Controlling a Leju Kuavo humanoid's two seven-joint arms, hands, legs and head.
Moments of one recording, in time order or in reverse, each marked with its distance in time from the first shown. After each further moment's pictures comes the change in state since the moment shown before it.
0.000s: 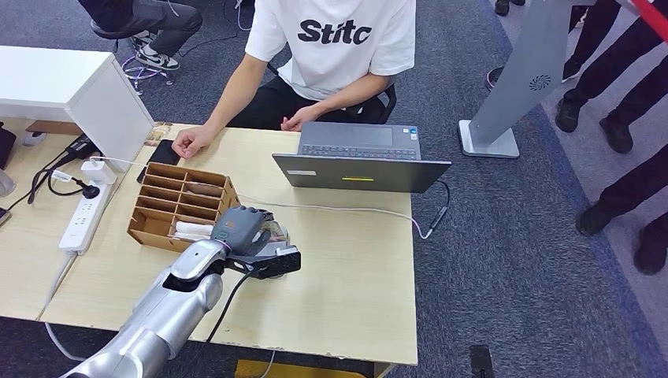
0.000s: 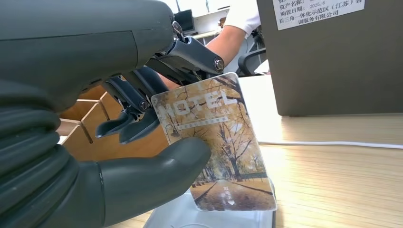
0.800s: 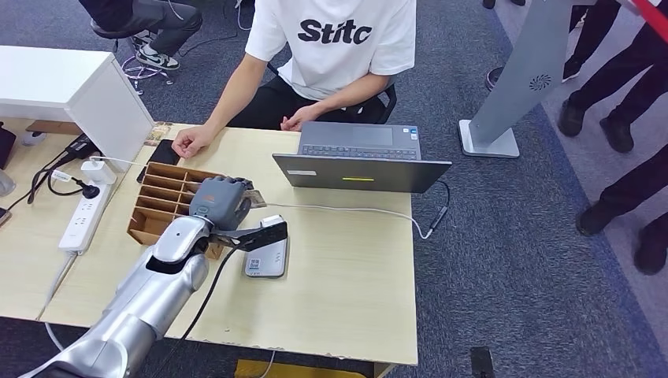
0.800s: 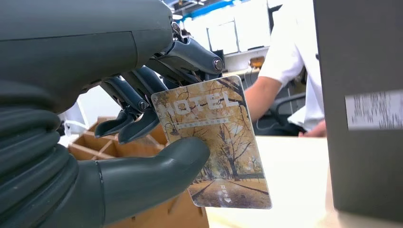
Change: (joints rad) left arm -0.062 0.047 0.002 -0.089 0.005 0.093 0.054; right arm 0.008 0.000 0.000 0.000 -0.007 0.000 -0.012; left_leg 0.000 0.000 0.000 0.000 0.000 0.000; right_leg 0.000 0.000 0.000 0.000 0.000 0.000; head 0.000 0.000
